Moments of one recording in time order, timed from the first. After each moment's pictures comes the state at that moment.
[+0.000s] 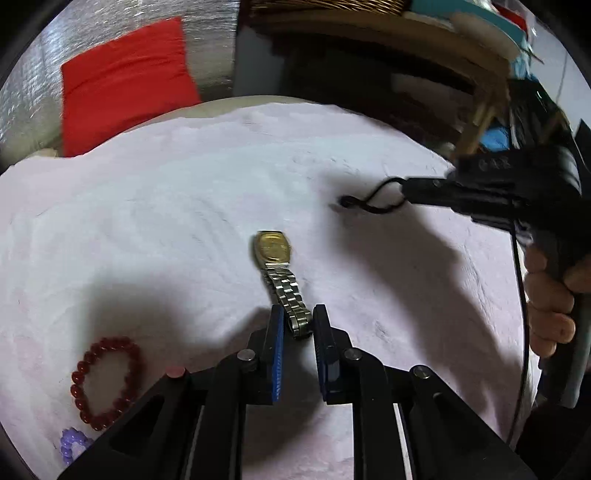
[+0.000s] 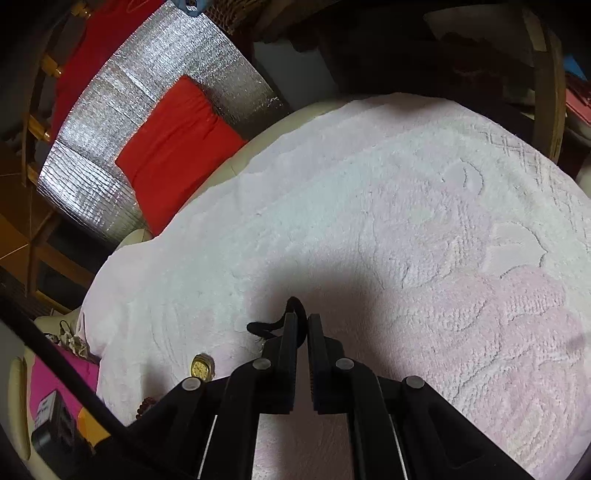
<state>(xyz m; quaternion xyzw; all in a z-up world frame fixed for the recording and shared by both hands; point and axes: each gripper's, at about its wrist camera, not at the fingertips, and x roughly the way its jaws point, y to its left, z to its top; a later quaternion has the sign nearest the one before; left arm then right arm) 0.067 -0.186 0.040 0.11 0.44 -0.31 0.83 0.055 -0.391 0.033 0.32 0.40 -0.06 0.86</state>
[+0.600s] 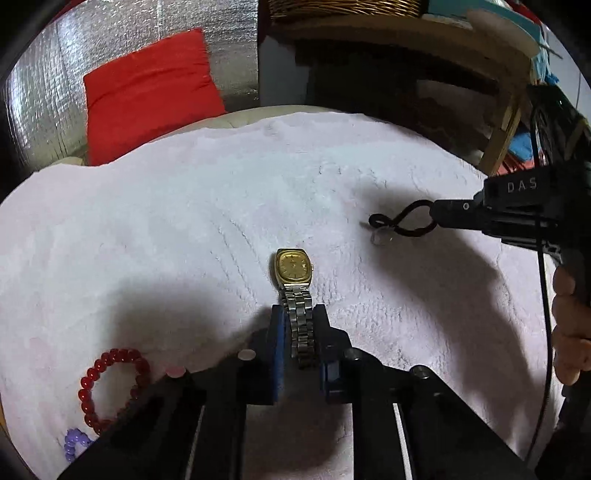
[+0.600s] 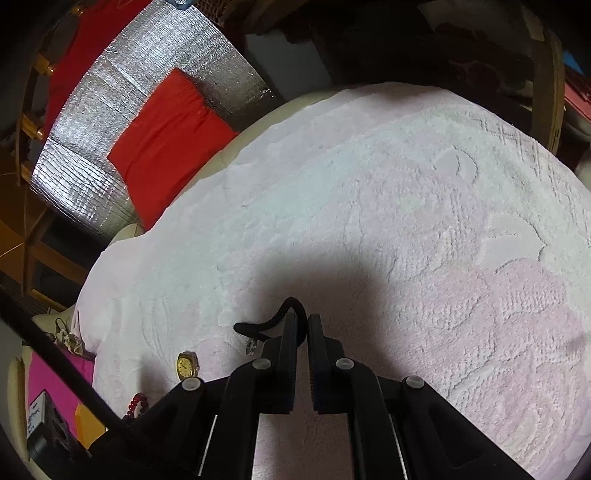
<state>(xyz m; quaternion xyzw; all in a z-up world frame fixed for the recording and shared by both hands) 0.074 -0.193 0.037 0.10 0.42 -0.26 0.86 0.059 -0.399 0.023 0.32 0.42 -0.06 0.85</state>
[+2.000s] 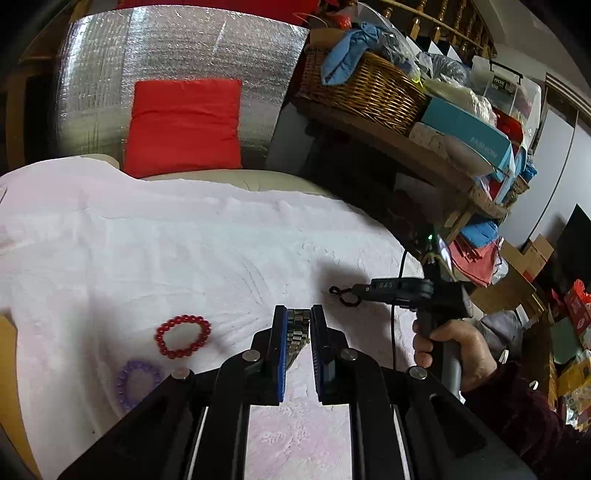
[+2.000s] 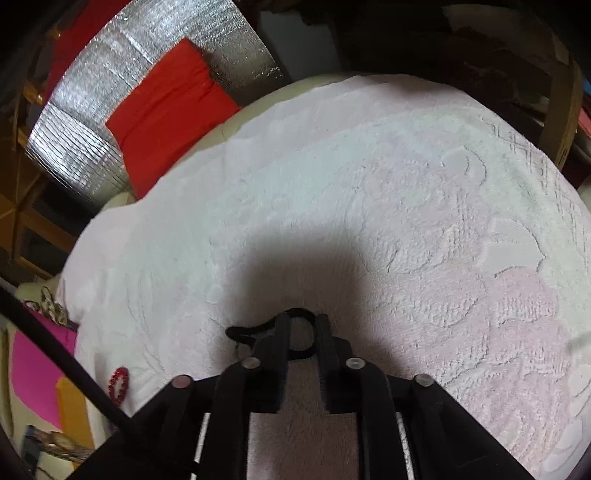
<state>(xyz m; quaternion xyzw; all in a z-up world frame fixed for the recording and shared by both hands) 0.002 -0.093 0.155 -0.05 0.36 -0.28 0.89 0.067 -0.389 0.018 0.26 0.47 -0.06 0.84</state>
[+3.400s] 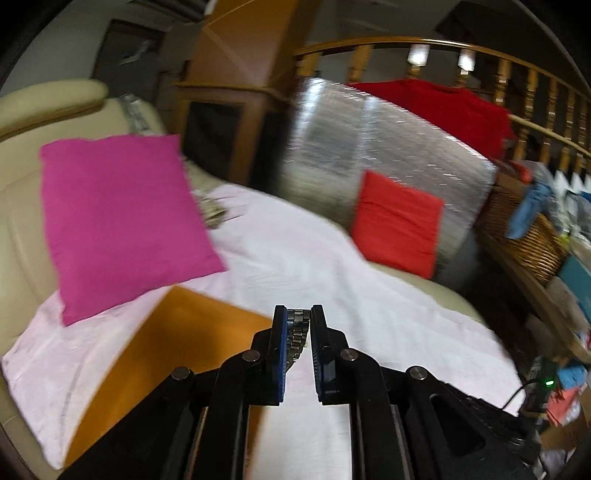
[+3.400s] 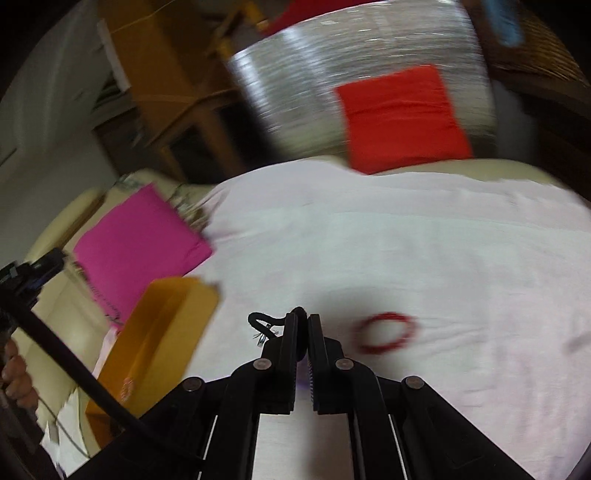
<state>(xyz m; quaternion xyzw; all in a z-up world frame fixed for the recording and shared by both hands) -0.069 0.206 0.216 -0.17 0.27 0.06 0.95 0.000 -0.065 0.108 0.11 0.35 0.23 0.90</state>
